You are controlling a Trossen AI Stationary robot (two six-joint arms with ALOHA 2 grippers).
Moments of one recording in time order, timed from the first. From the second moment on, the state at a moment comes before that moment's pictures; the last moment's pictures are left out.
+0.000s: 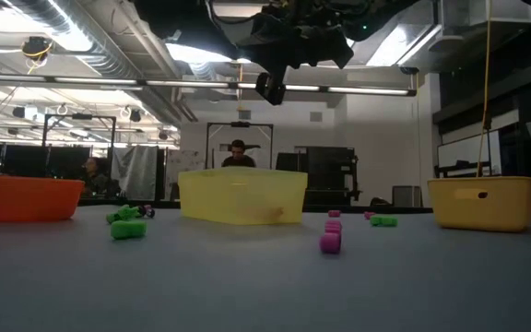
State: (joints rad) left arm -0.15 1.31 0.96 -0.19 -0.57 0.32; right arm -0.31 1.84 1.46 -0.18 -0.92 0.29
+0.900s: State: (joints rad) left arm -0.17 1.30 0.96 -0.22 -0.58 0.31; right arm -0.31 1.84 1.46 -0.23 -0.89 0.29
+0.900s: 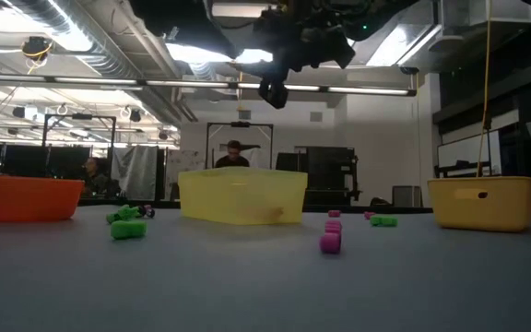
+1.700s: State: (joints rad) left arm -0.31 1.22 0.96 -1.23 -0.20 -0.71; right arm -0.31 1.84 1.46 -0.47 -0.47 0.15
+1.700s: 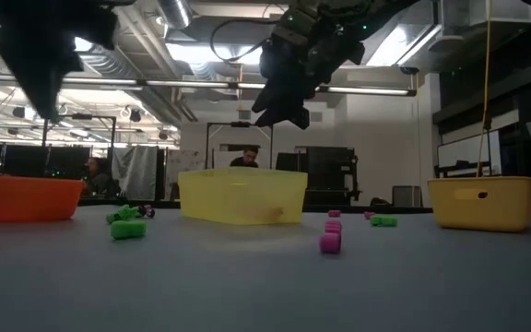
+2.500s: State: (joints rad) left arm -0.32 1.22 0.96 -1.34 -0.29 -0.91; right arm -0.31 1.84 1.46 -0.47 -0.47 0.15
